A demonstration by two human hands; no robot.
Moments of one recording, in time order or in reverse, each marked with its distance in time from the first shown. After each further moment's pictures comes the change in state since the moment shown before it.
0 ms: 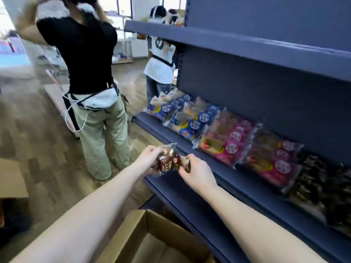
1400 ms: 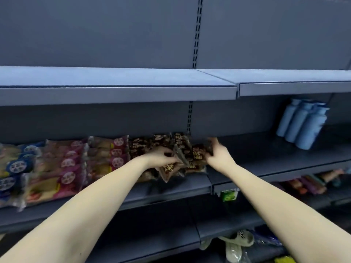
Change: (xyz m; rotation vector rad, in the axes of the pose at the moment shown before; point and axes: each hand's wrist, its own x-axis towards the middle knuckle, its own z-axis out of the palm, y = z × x) left_hand -0.118 0.088 0.403 0.949 -1.086 0.623; right_hand -0.282 0.220 -0.269 -0.065 0.639 0.725
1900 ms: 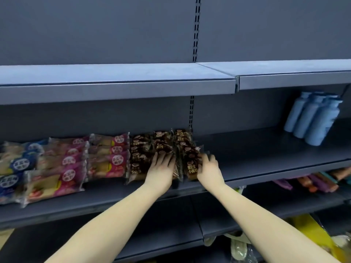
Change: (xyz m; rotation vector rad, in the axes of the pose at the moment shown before) left_hand -0.001 -0.037 0.080 0.882 0.433 0.149; right_hand -0.027 0.015 0.068 -0.210 0.010 0.127
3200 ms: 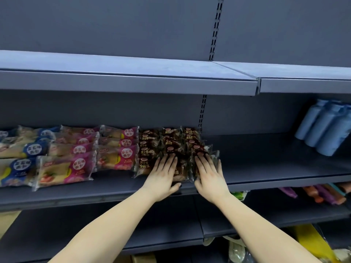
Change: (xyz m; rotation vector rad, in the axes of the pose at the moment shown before) left_hand -0.031 -0.018 0.014 -0.084 -0.154 0.022; right_hand -0.015 0.005 0.020 -0.363 0.011 -0.395
